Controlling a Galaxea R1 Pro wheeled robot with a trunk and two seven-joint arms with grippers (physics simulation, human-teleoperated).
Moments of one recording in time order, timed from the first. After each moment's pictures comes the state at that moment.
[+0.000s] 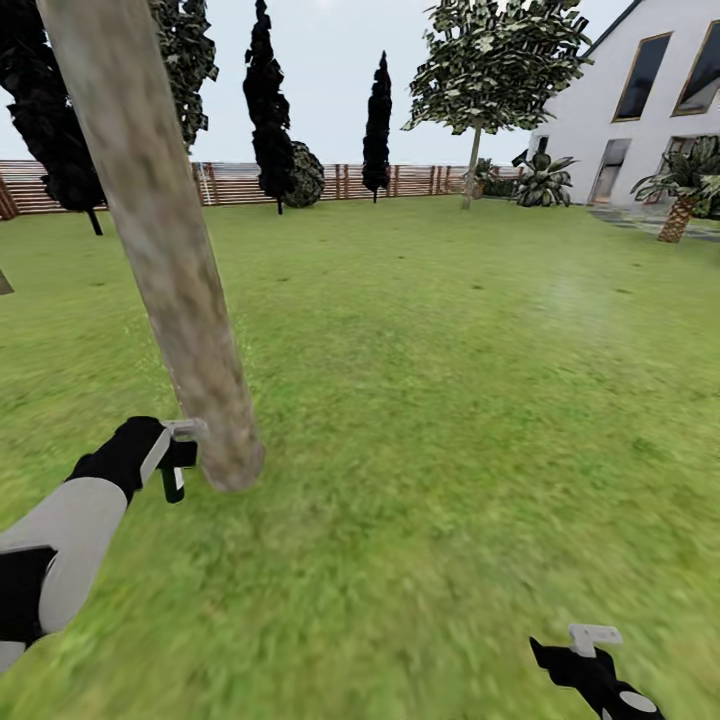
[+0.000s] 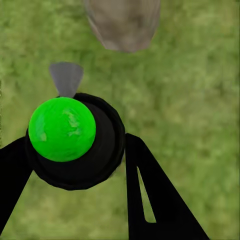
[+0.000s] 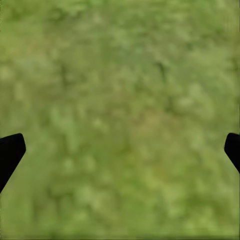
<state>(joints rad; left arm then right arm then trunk) -1.11 0.22 0.08 -0.42 -0.05 0.76 0.00 -0.46 -0.20 -0.45 -0.25 0.29 -0.19 0.21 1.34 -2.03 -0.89</state>
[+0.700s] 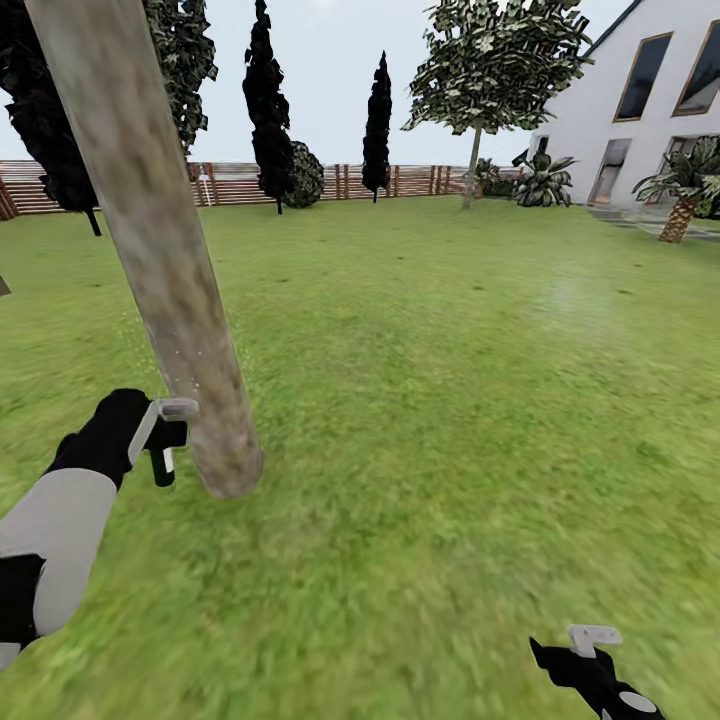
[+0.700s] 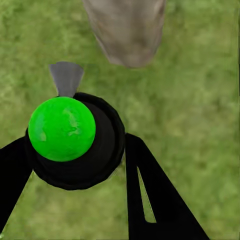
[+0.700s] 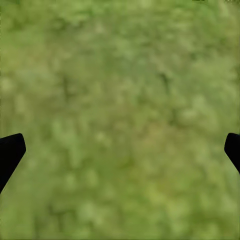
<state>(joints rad) -1.10 0.24 0.08 -0.65 -0.05 0.98 -0.01 -0.46 -0.20 -0.45 -0.25 0.29 -0.19 0.21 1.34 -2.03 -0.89</state>
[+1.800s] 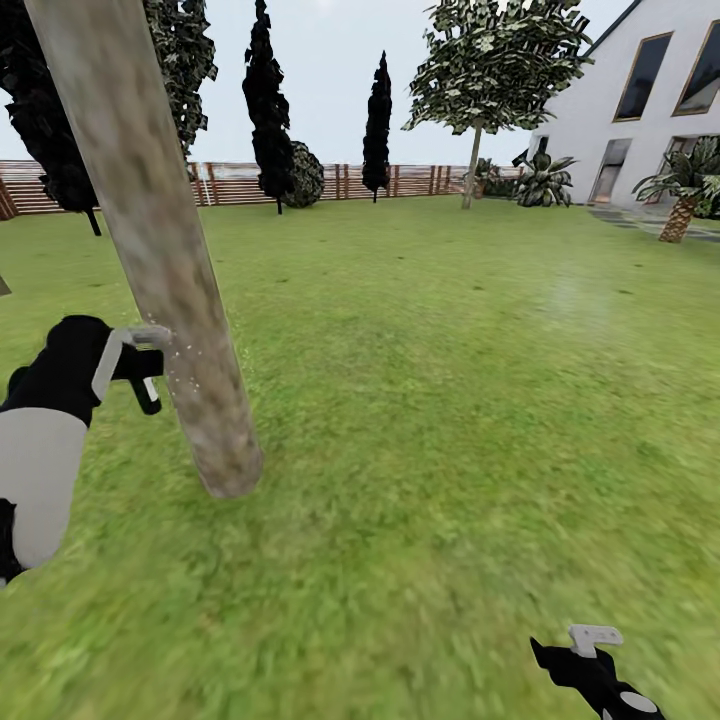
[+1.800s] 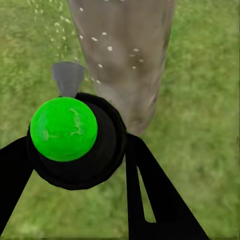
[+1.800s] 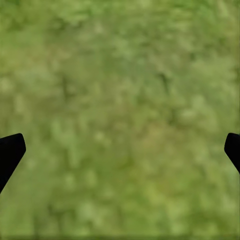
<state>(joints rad) -1.30 0.29 0.07 -0.72 -0.02 1.01 -0.04 -0.46 -0.20 -0.45 -0.25 0.29 -0.19 0.21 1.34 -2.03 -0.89</state>
